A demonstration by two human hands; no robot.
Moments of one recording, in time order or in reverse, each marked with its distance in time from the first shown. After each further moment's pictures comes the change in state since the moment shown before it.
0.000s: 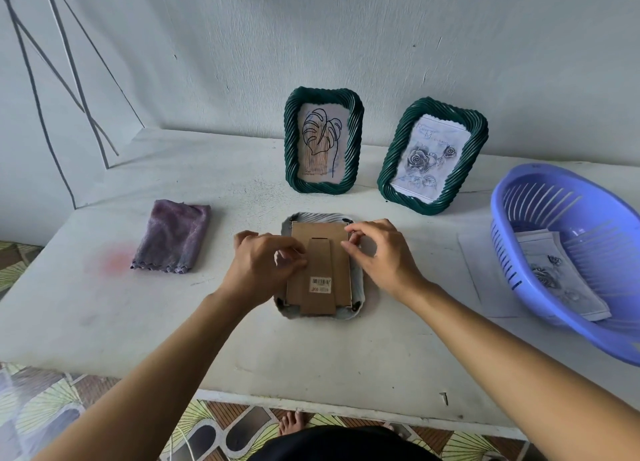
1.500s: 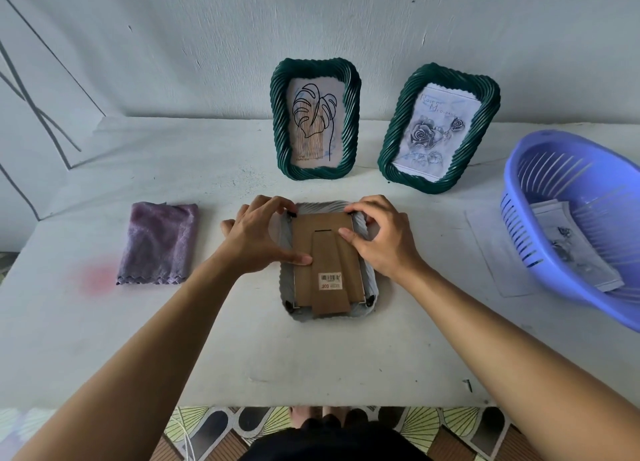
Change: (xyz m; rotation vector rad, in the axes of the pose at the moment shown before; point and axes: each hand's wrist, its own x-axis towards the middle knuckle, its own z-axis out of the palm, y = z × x) left_hand 0.049 -0.027 -0.014 -0.032 -0.357 -0.237; right_hand 0.014 0.005 0.023 0.019 0.044 0.176
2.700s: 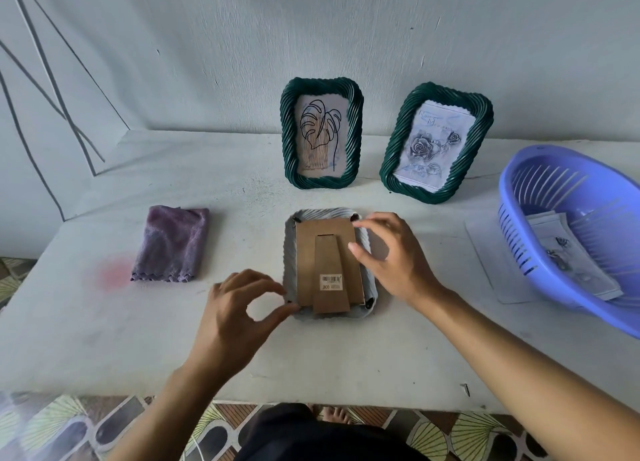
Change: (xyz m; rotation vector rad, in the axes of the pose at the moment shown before) left_hand -0.119 -0.011 0.029 -0.047 0.365 0.239; right_hand -0.030 -0.012 -0.023 -0.046 -0.015 -0.080
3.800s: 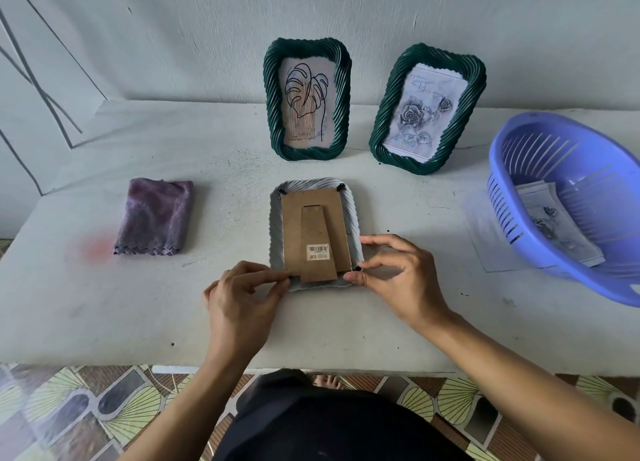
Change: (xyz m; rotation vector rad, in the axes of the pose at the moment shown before) left_hand -0.019 0.031 0.032 -0.148 0.115 -0.407; right_hand -0.074 -0.009 -0.014 0.136 0.049 0.059
